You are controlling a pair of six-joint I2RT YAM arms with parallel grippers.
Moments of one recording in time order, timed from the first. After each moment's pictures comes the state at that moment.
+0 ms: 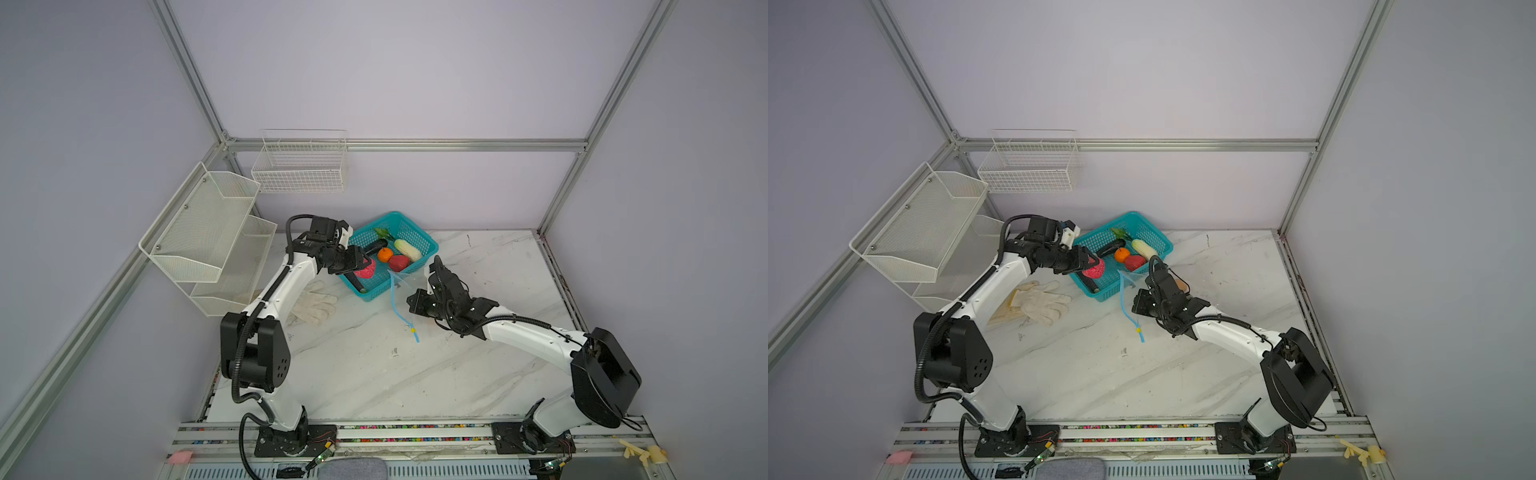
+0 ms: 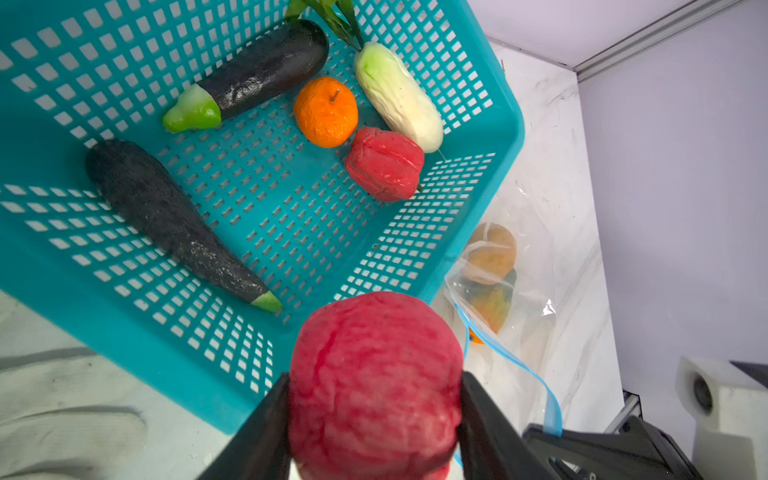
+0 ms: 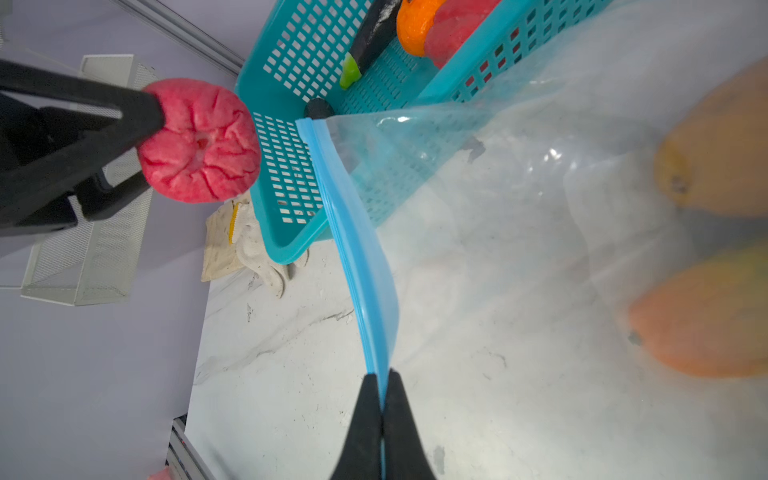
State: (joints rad) left arm -0.17 1.68 1.50 -0.72 0.42 -0.33; right arm 0.76 1.53 1.02 -0.11 -0.05 0.87
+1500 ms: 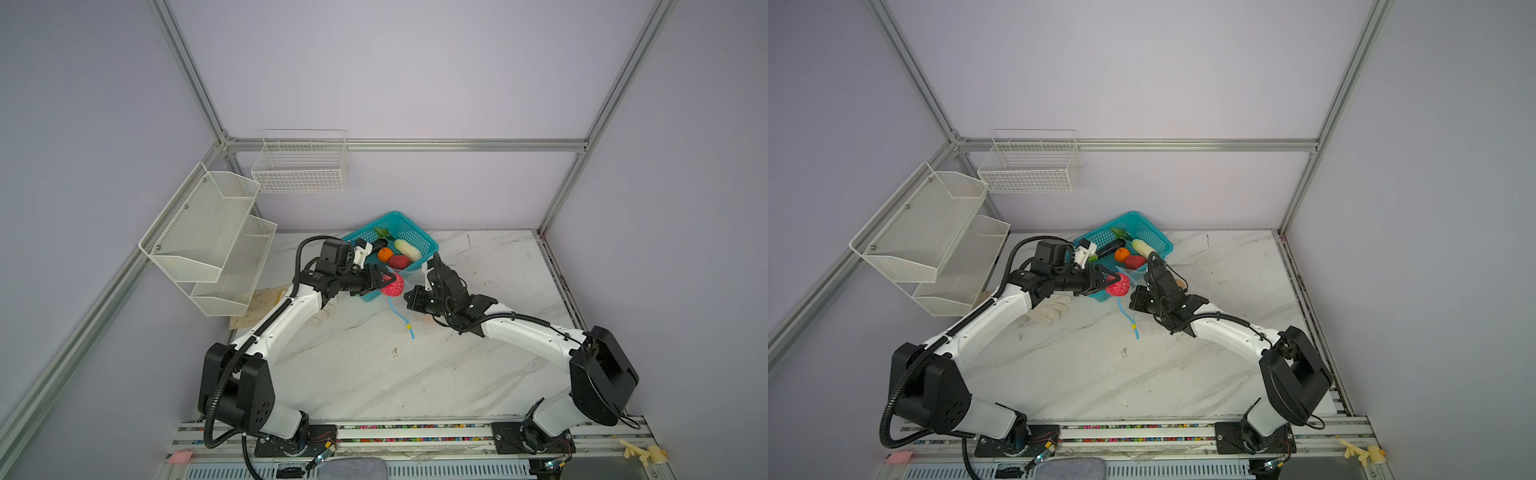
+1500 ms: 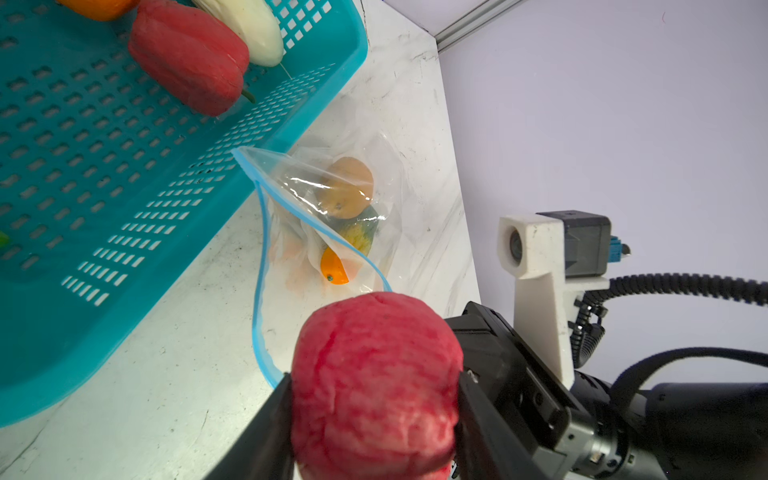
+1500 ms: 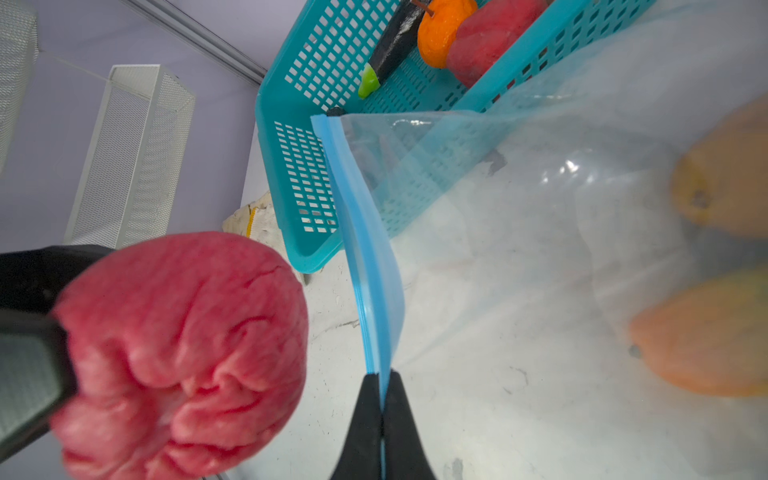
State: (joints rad) left arm -0.33 1.48 1.20 -0.42 0.63 -0.60; right arm 0.76 1.54 1.06 -0.10 -0.07 0.87
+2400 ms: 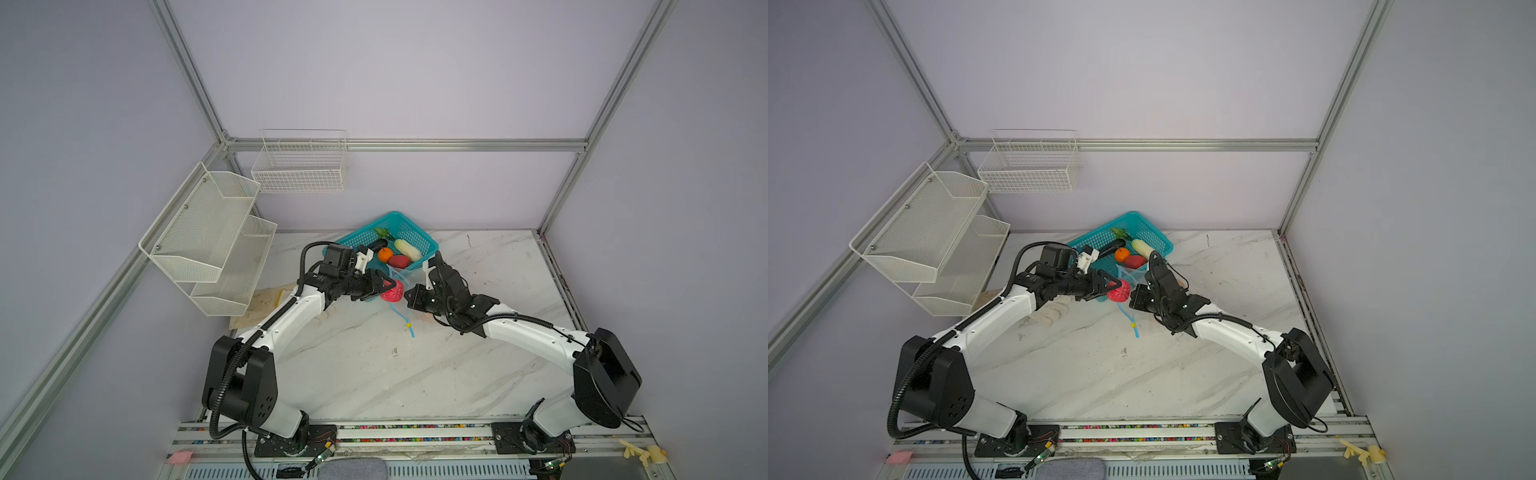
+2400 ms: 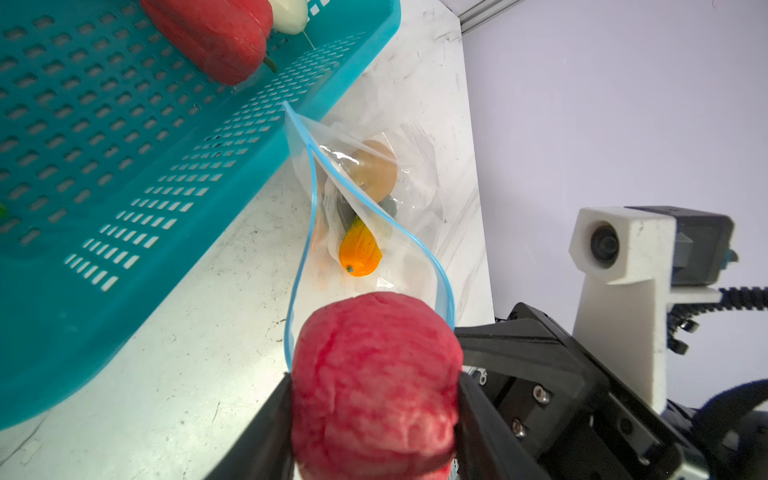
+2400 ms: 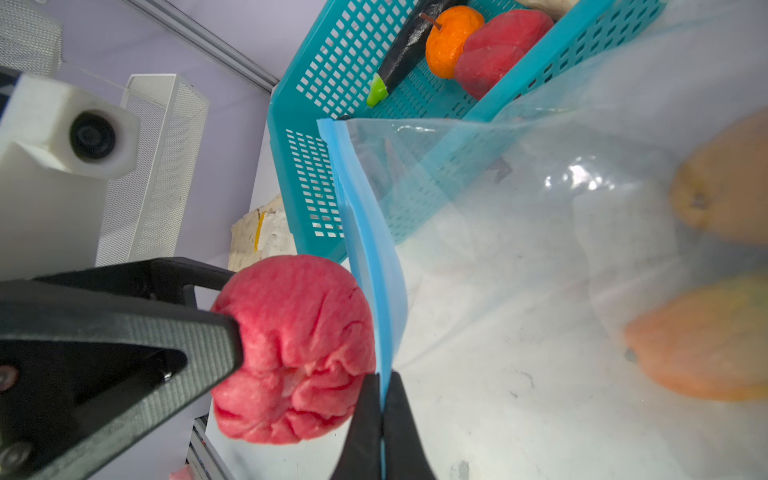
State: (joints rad) left arm -0.33 1.51 1.16 -0.41 0.62 -0.60; right arm 0.76 1.53 1.06 -0.10 -0.06 0.87
